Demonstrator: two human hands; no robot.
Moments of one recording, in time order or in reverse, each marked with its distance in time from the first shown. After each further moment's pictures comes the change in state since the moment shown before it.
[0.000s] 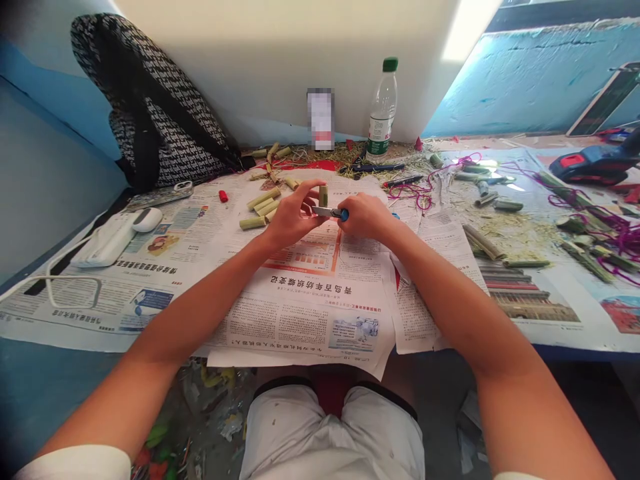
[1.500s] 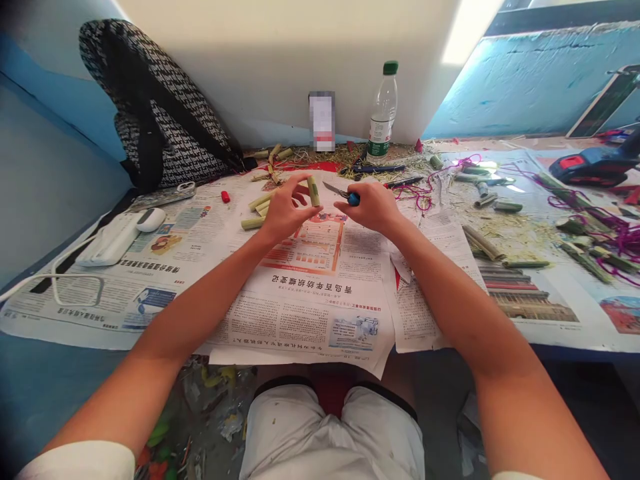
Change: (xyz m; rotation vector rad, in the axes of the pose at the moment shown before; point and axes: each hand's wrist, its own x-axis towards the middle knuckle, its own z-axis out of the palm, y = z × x) left_hand 0.008 -0.017 -0.008 0.052 0.153 -0.097; right_hand 0.004 0.015 -0.004 0.204 0.294 0.055
